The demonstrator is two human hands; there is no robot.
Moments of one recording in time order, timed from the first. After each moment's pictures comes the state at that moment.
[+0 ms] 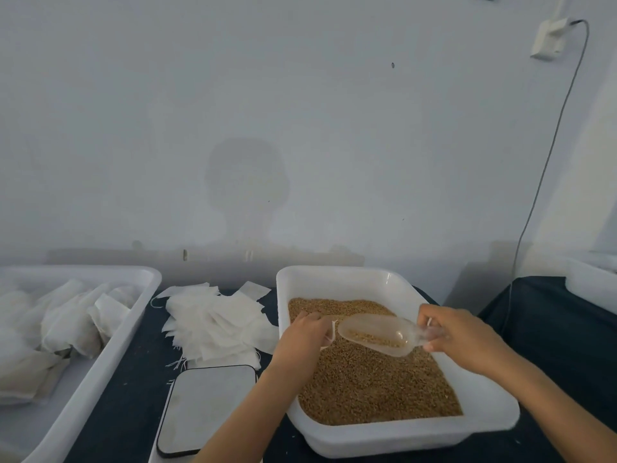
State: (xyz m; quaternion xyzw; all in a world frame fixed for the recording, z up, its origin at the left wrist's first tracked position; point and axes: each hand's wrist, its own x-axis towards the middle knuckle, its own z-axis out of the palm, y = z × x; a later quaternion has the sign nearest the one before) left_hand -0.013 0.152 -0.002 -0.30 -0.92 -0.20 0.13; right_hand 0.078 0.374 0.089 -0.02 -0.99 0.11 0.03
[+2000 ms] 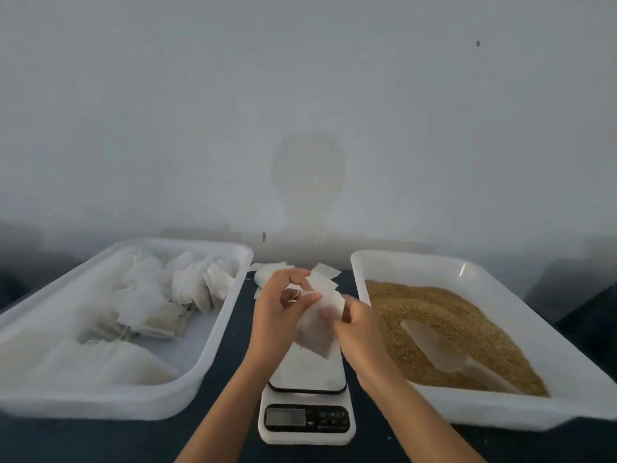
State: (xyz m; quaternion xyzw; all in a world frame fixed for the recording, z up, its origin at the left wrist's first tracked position) left_hand 0.064 0.002 0.024 -0.15 -0.69 -0.66 0.25; right_hand 0.078 0.125 0.031 0.04 -0.81 0.57 0.10
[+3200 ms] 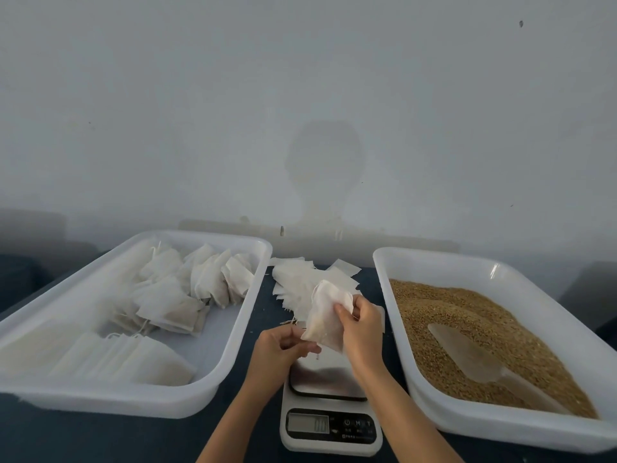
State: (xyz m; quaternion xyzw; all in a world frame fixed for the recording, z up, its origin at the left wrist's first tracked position) left_hand 0.054 -0.038 -0.051 -0.08 -0.72 -0.69 0.08; right_hand 0.027 0.095 -0.014 -0.03 -0.76 0.63 0.17
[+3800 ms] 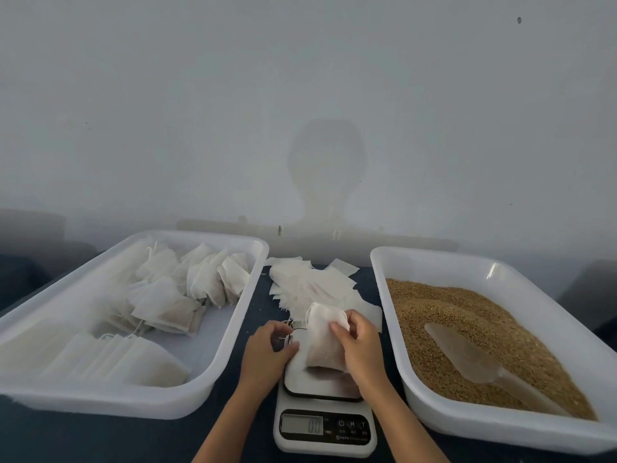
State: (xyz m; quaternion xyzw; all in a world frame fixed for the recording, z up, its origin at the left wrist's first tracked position) left_hand 0.041 -0.042 -0.068 0.03 -0.83 -0.54 0.13; right_hand 0.028 0.118 -0.043 0.06 -0.79 0.59 0.13
